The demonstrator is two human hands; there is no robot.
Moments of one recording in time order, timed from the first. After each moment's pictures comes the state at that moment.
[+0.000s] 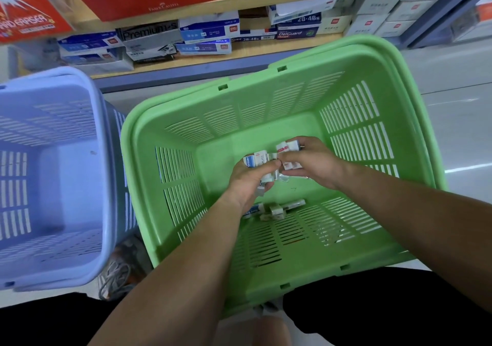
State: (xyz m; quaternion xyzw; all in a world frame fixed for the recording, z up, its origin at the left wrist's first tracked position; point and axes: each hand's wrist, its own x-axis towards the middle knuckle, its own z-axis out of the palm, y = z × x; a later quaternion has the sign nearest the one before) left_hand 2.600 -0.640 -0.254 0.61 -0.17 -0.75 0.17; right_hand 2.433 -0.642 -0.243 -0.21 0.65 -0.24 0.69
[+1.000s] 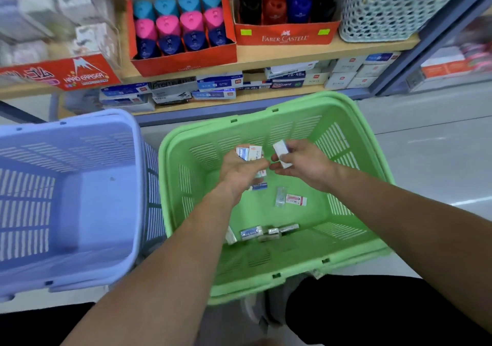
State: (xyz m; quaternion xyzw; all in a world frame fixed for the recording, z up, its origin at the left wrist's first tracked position) left_hand 2.604 -0.687 -0.165 0.65 -0.33 -0.66 0.21; right_hand 2.450 -0.669 -0.157 -0.27 0.66 -0.29 0.64
